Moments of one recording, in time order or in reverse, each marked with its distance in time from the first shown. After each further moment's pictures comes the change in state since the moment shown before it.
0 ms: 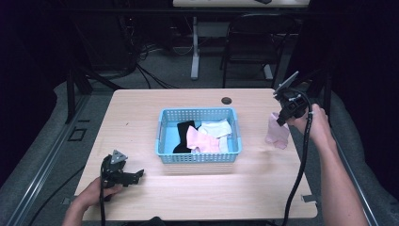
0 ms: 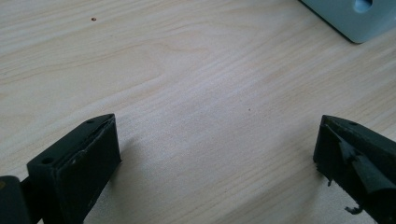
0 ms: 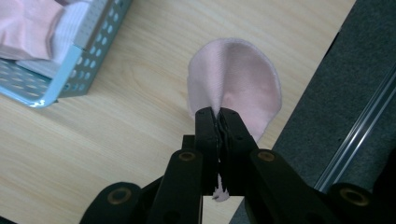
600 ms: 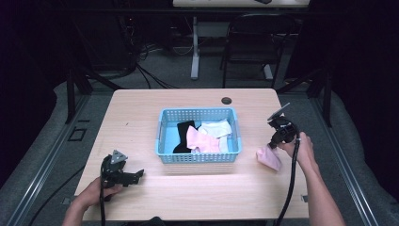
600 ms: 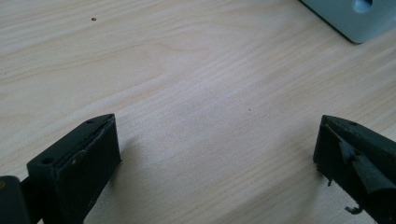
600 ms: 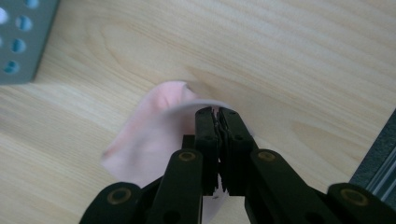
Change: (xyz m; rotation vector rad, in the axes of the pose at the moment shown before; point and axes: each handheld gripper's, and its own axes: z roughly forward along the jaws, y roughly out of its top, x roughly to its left) left arm 0.000 0.000 0.000 0.000 0.000 0.000; right arm 0.000 -0.035 0.108 0.038 0.092 0.084
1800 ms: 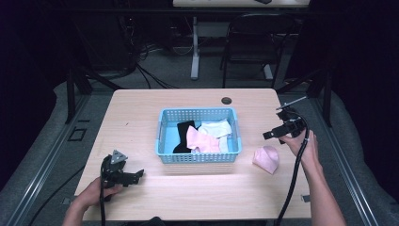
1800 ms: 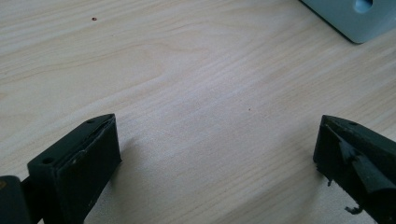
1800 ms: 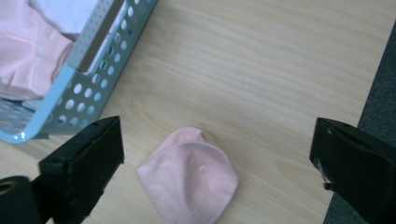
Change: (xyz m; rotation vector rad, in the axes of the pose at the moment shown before) left arm 0.000 0.000 0.000 0.000 0.002 0.000; right arm 0.003 -0.010 -0.049 -0.285 0.029 0.012
